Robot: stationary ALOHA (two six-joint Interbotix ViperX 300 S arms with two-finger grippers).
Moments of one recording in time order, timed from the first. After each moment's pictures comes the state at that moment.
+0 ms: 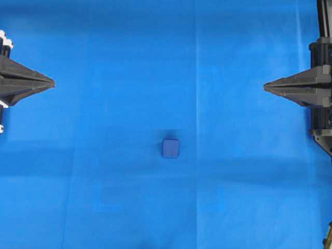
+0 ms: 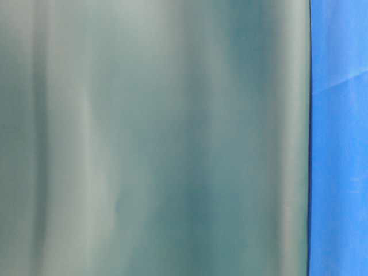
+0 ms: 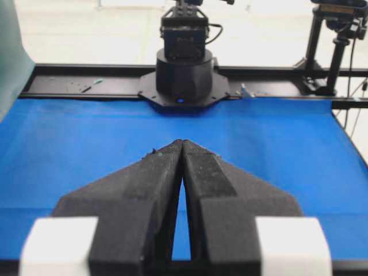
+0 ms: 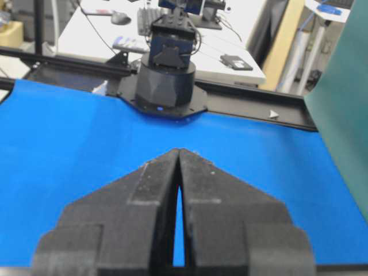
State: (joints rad) left arm 0.00 -0.96 1.17 0.00 -0.30 0.00; right arm 0.00 -0.96 1.17 0.00 -0.29 0.00
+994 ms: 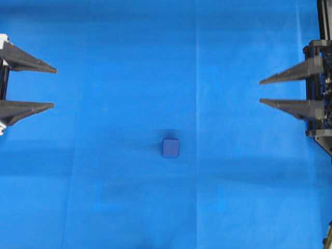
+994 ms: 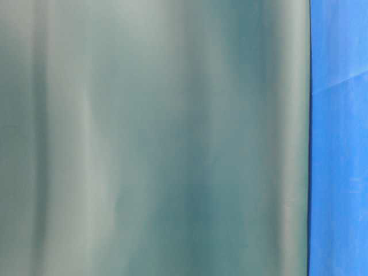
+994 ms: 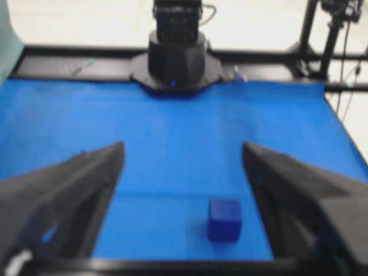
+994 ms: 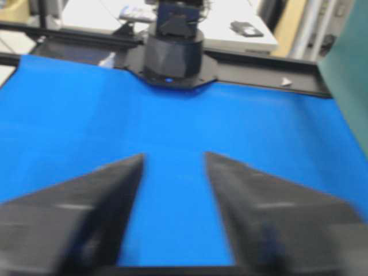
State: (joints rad) left arm -0.02 -0.96 1.17 0.01 -0.25 -0.03; right arm 0.00 -0.93 1.16 0.00 -0.23 0.05
